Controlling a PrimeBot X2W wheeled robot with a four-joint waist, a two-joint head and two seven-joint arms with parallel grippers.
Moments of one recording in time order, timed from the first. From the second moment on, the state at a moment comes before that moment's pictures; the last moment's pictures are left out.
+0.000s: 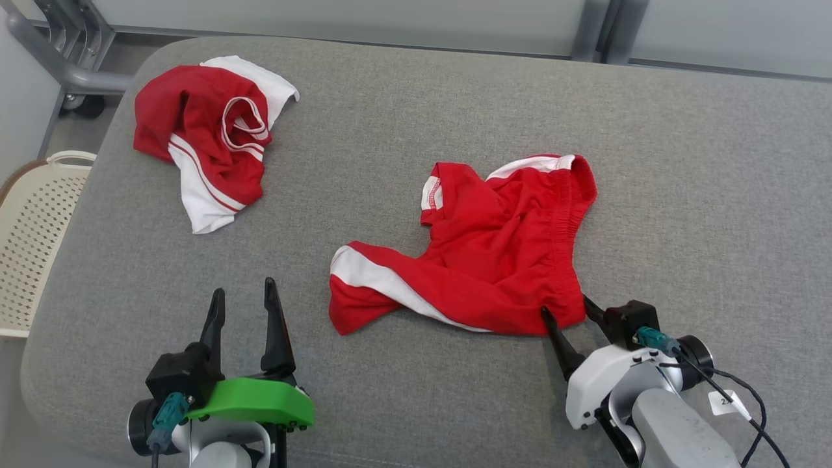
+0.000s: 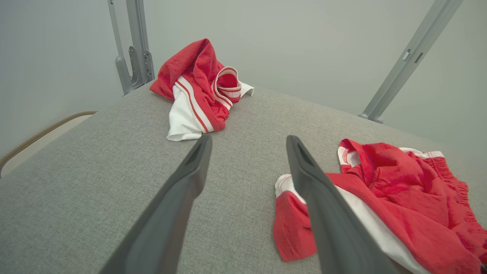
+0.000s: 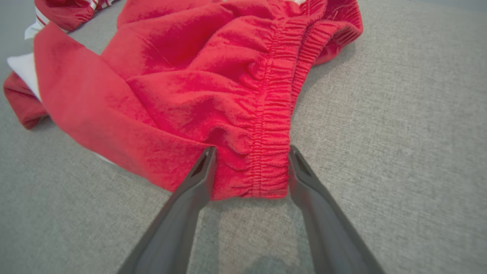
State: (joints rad) left arm -0.09 0.05 -0.22 0.20 -0.39 0.14 -0.26; right arm -0.36 -0.08 0.28 0.78 0.17 0.13 -0.26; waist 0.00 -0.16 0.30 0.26
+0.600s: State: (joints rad) left arm -0.07 0.05 -0.20 0.19 -0.40 0.15 -0.26; right arm -0.27 -0.12 0.24 0.58 0.30 0.13 -0.26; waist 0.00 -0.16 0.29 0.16
